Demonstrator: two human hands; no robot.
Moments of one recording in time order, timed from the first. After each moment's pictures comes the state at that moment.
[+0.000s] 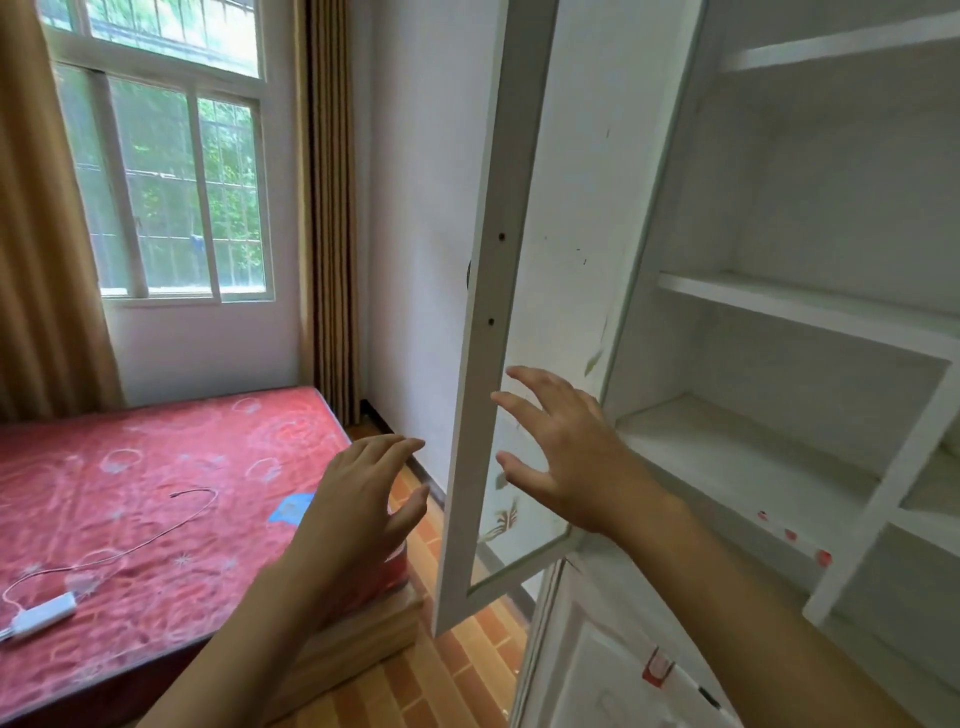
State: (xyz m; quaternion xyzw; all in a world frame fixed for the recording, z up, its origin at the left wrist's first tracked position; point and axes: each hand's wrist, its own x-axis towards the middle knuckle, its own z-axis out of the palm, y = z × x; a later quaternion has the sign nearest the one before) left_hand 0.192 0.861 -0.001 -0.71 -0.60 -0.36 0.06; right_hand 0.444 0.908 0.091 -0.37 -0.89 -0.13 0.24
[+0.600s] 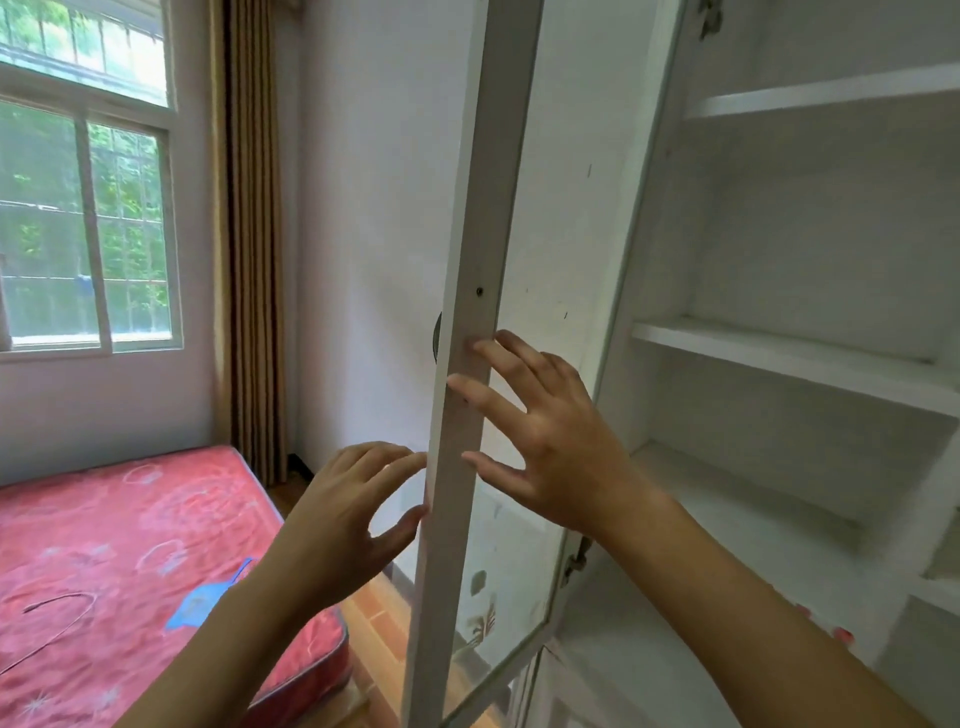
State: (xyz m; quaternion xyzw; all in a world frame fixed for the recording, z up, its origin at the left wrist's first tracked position) left_hand 0.169 0.993 0.033 -0.79 -0.43 -0.41 0.13; right_hand 0.411 1.006 0.139 -0.31 -0.84 -0.33 0.28
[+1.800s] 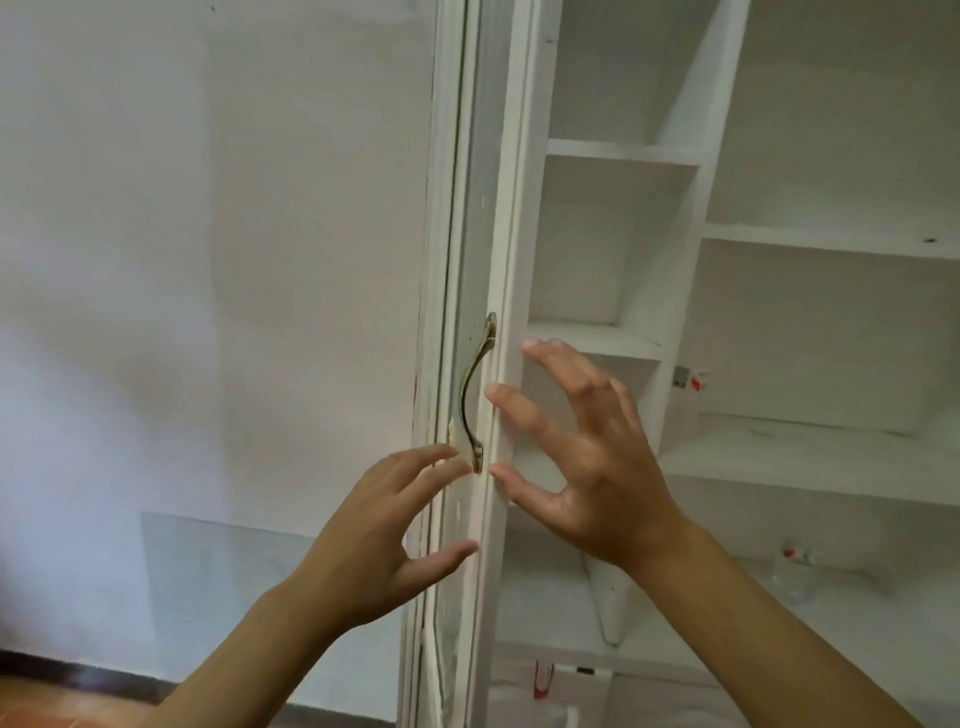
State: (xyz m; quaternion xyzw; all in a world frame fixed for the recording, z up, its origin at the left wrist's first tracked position) left_hand 0.216 1.064 0.069 -0.90 -0.09 -0.42 -0.06; right_hand 0.400 0.908 0.155 -0.53 -0.66 -0.46 0.27
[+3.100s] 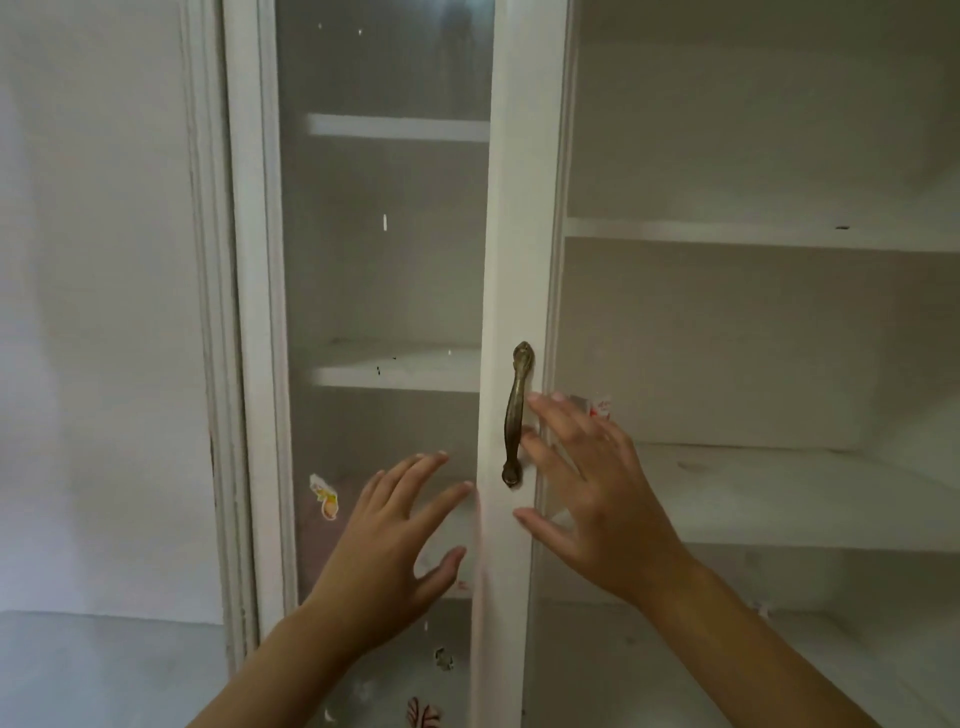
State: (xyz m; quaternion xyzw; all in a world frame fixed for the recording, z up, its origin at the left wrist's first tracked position) left_hand 0.501 1.067 0.066 -0.90 -0.13 -0.41 0.06; right_hand 0.690 0.888 0.127 -0.61 -0.62 -0.45 0.20
